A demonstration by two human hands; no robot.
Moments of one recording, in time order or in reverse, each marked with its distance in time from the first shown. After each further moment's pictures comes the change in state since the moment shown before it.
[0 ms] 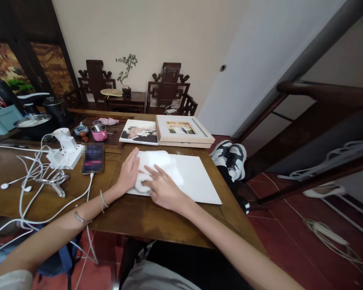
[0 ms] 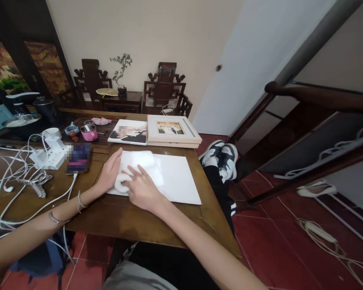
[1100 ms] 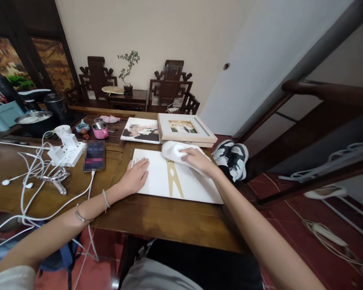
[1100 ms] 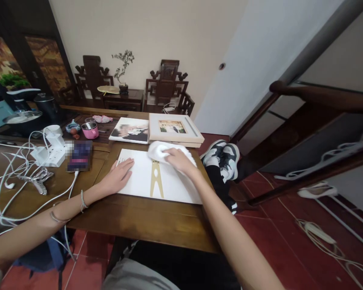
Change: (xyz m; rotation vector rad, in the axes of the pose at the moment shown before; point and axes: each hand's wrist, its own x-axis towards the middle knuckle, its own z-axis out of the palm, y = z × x) left_hand -0.011 -0.008 0.007 0.472 -0.466 0.124; right_hand -0.007 0.122 -0.038 0.142 0.127 0.550
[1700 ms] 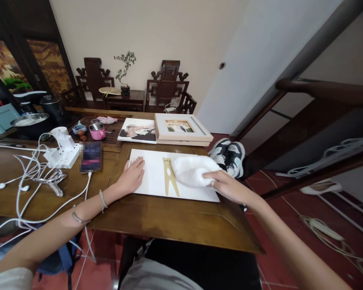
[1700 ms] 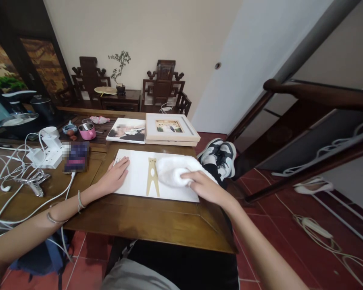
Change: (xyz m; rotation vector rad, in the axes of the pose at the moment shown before) left_hand 0.003 0.001 0.000 0.048 -0.019 -0.034; right_hand -0.097 0.058 -0.018 0.112 -0.055 0.020
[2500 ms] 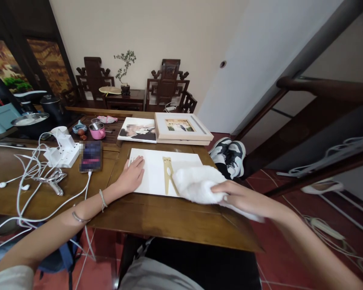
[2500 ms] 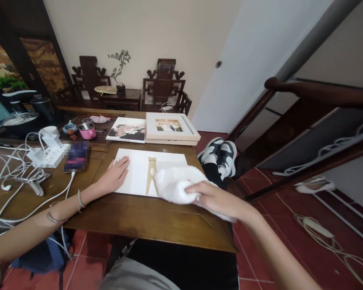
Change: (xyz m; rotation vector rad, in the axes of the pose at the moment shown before) left_hand 0.001 -0.002 0.003 0.020 0.009 0.028; right_hand -0.034 -0.023 -0.020 -0.034 -0.236 0.045
